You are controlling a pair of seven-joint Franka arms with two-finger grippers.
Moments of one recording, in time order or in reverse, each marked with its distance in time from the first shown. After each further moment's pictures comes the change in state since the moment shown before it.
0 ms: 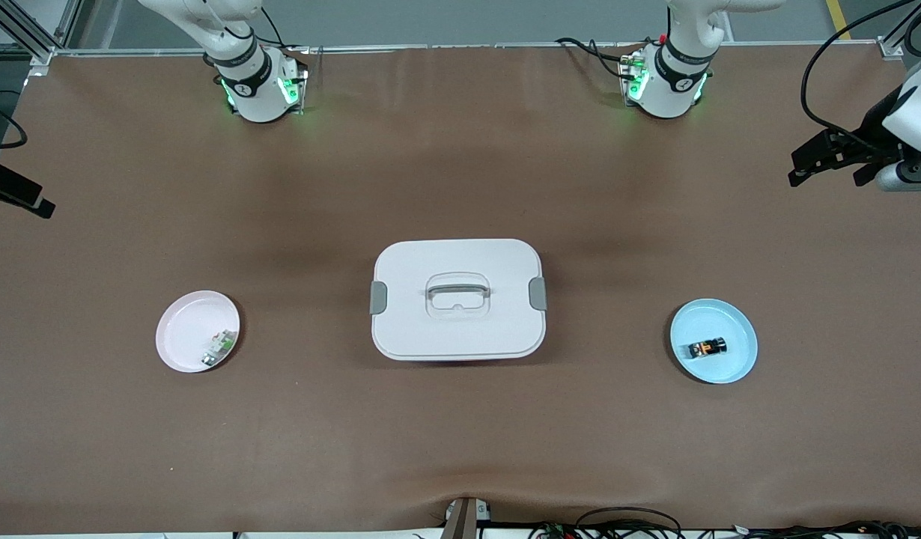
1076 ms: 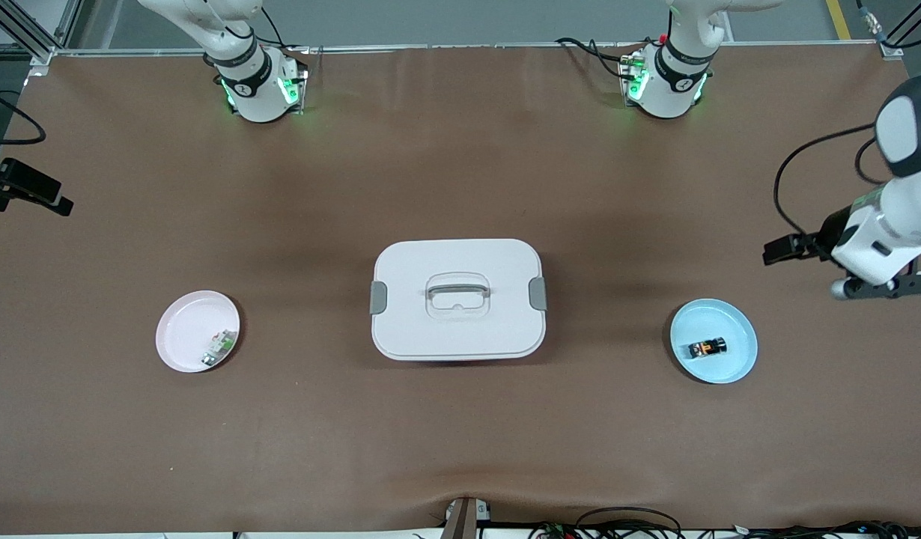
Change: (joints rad) left arm 0.048 0.329 -0.001 0.017 0.000 0.225 -0.007; right arm 0.016 0.000 0.020 0.000 0.010 -0.010 -0.008
